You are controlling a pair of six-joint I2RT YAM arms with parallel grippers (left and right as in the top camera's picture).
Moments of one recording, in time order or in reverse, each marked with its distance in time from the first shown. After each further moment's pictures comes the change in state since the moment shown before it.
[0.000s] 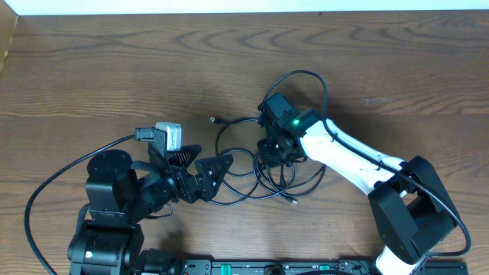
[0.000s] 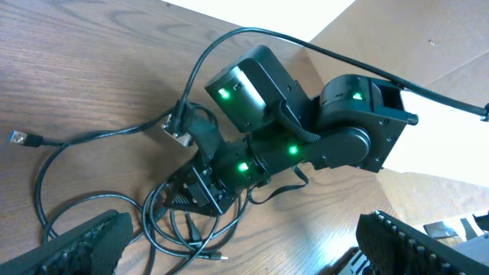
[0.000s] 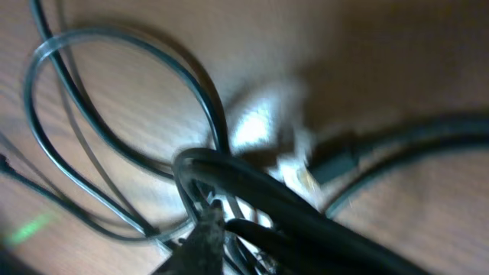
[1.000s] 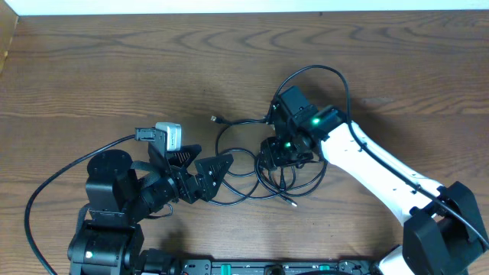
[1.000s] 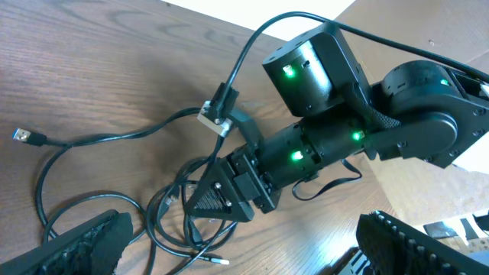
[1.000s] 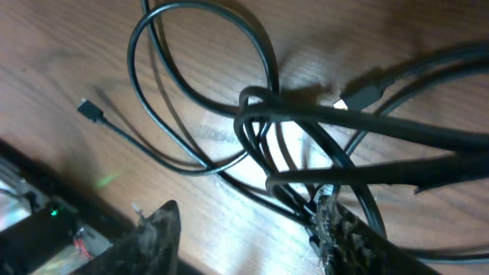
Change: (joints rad) left arm 0.000 0.000 0.000 0.000 0.000 0.000; right arm -0.022 -0.160 0.010 -0.138 -0.114 0.044
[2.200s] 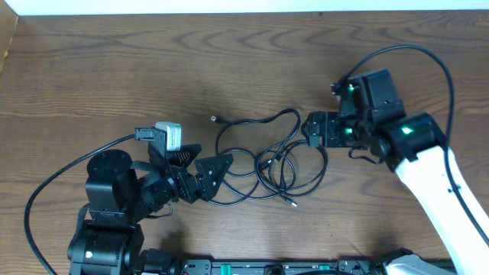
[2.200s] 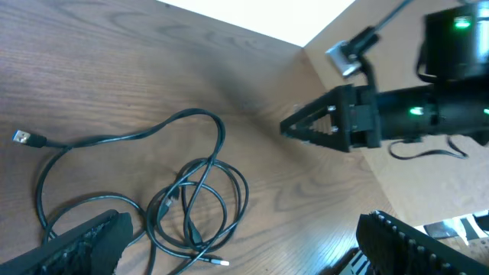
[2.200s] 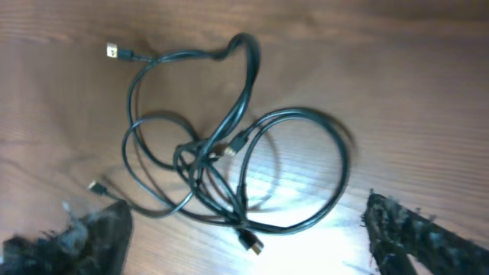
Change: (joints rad) left arm 0.000 0.000 0.000 0.003 0.000 0.000; right arm -0.274 -0.327 0.000 -0.101 0.100 -0.022
